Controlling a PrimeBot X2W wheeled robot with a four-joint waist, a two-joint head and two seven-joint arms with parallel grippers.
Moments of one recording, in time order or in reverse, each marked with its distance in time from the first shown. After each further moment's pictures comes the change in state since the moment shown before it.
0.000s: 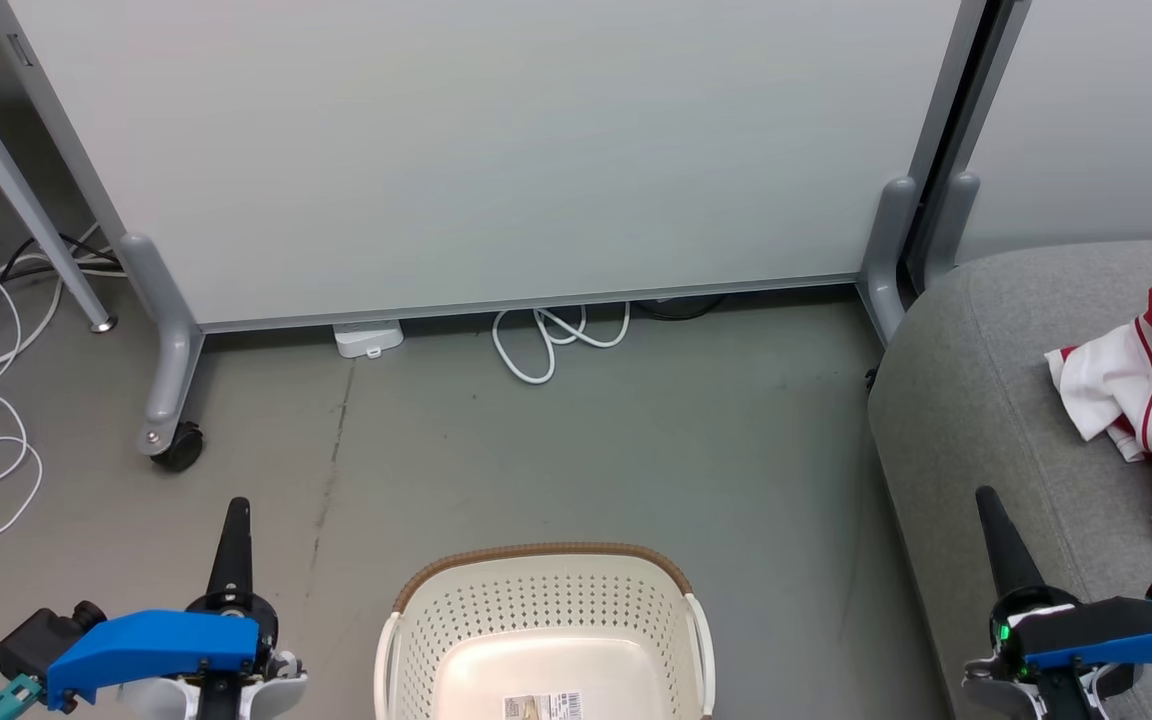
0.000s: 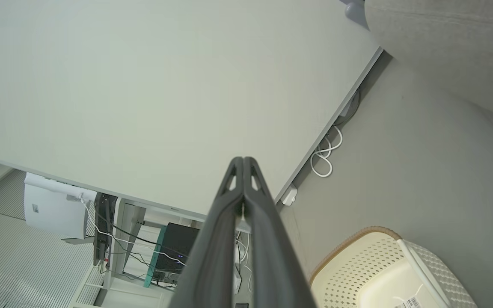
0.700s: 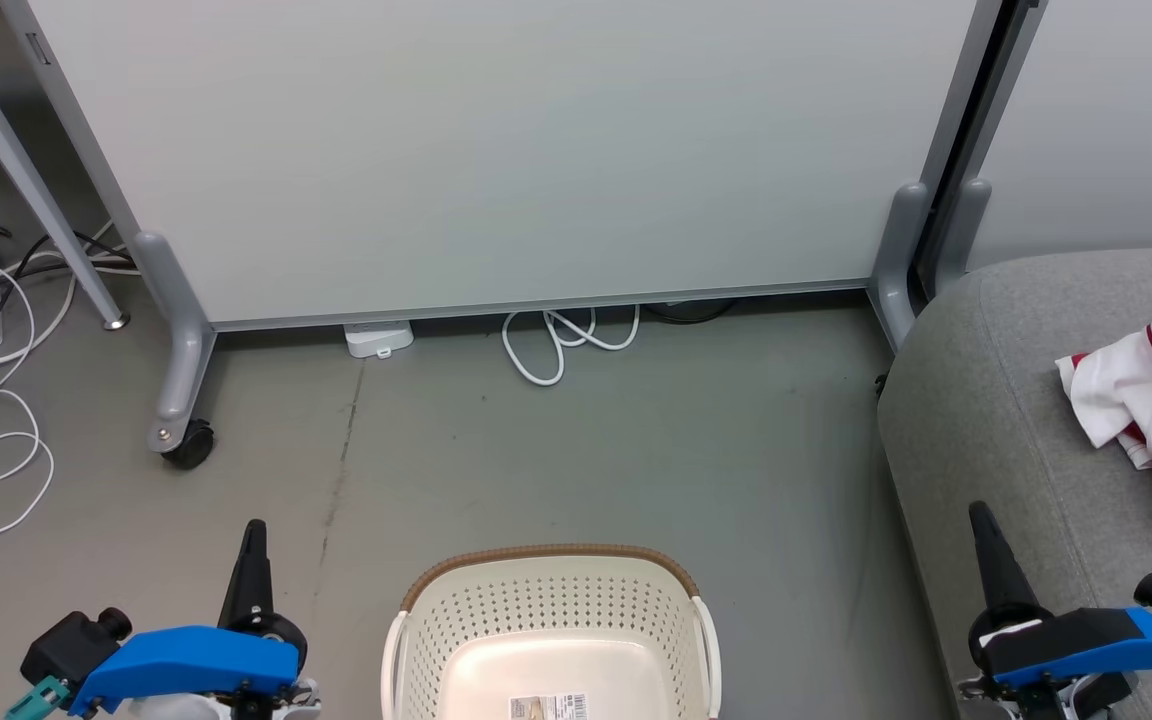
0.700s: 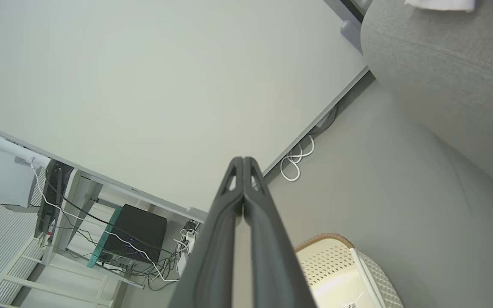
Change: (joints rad) left arm 0.015 0.007 -0.043 0.044 0.199 -0.004 -0.054; right arm 0.012 0.000 0.013 0.018 -0.225 0.000 -0.049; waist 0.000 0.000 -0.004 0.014
